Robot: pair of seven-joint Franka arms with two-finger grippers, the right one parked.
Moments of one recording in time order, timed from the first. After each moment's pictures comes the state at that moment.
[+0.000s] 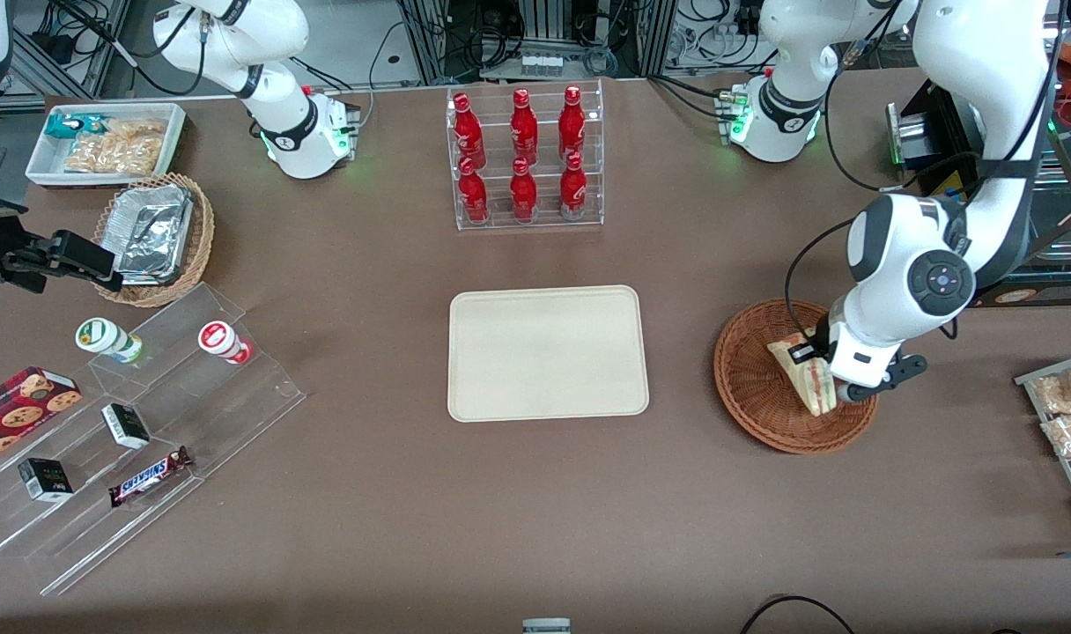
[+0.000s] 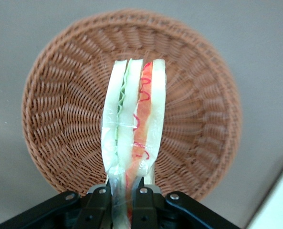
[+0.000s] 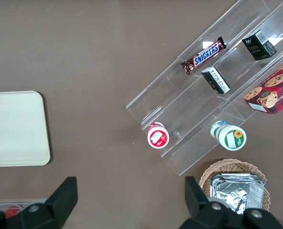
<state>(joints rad) 0.10 0.24 -0.26 -2.00 0.07 2.16 -0.59</state>
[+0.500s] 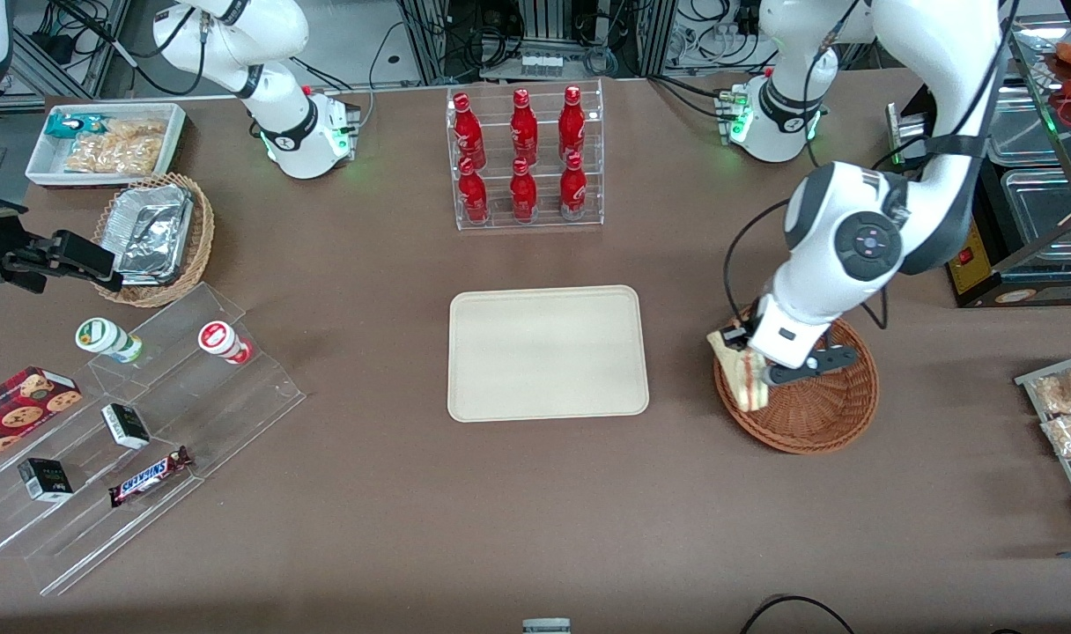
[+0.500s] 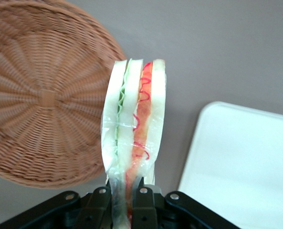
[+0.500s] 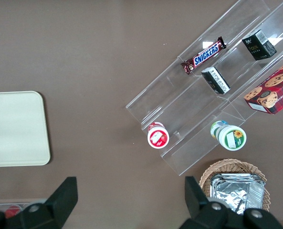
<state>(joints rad) -0.04 0.23 -0.34 -1.95 0.00 2.14 -0.59</state>
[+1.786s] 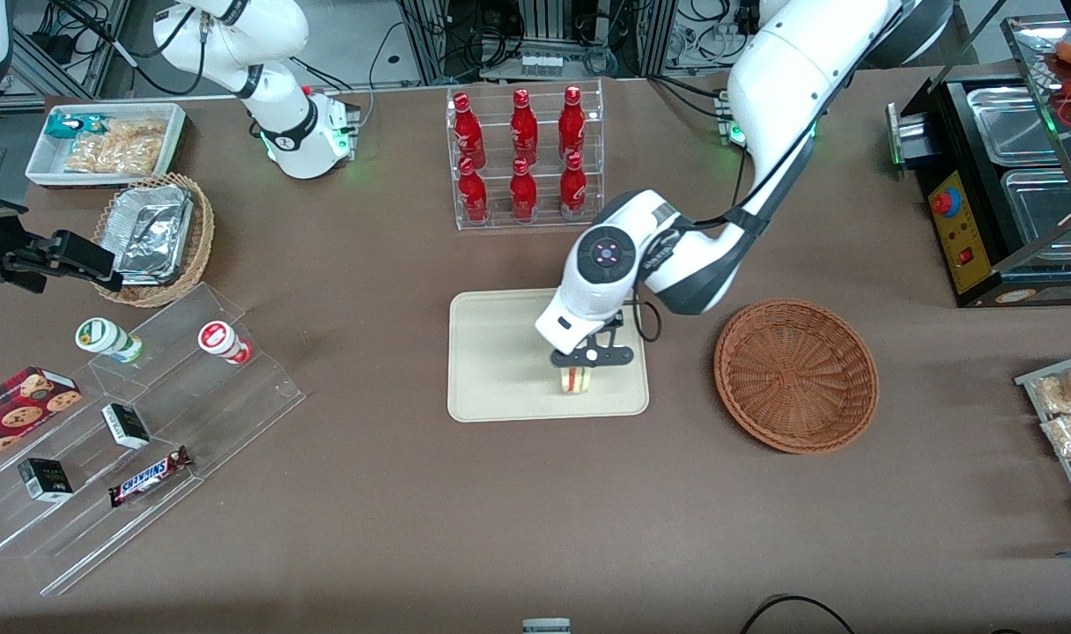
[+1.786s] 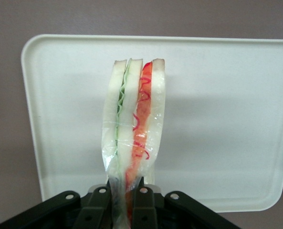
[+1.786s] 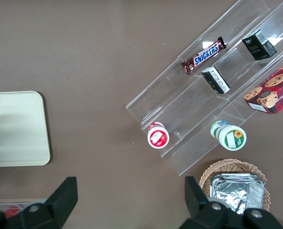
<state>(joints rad) -0.35 0.64 -0.45 -1.60 0.19 2.14 -0.88</state>
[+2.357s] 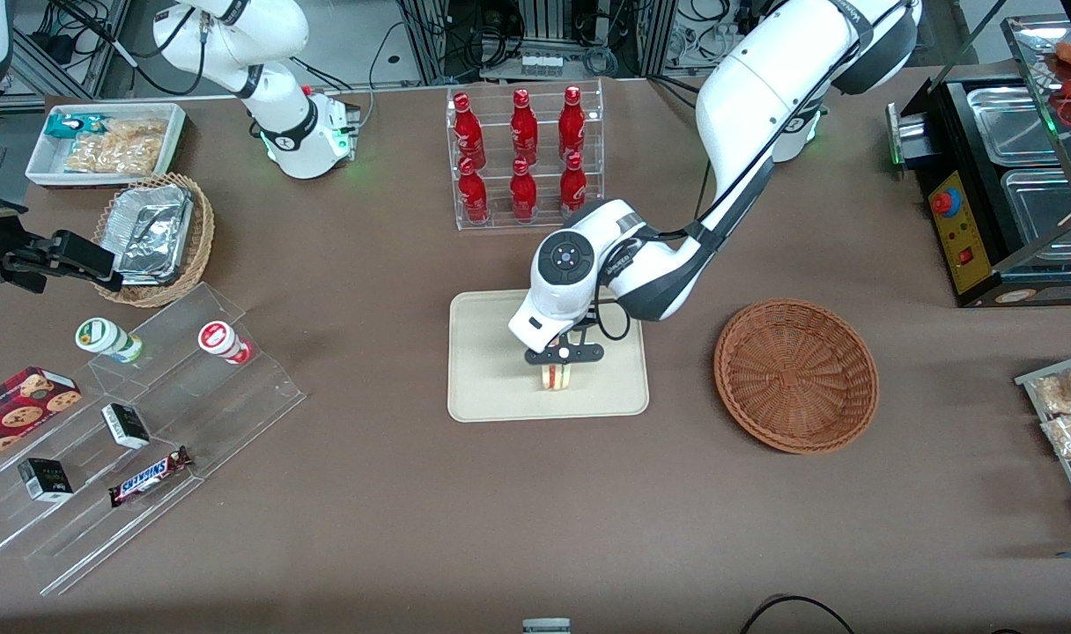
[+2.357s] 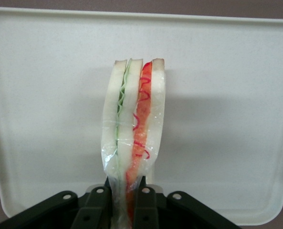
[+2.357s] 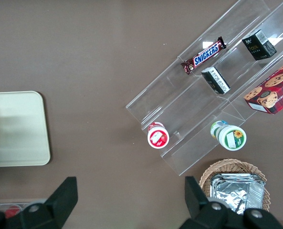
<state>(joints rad) -0.40 0.73 -0.45 -1.53 0.23 2.16 -0.95</state>
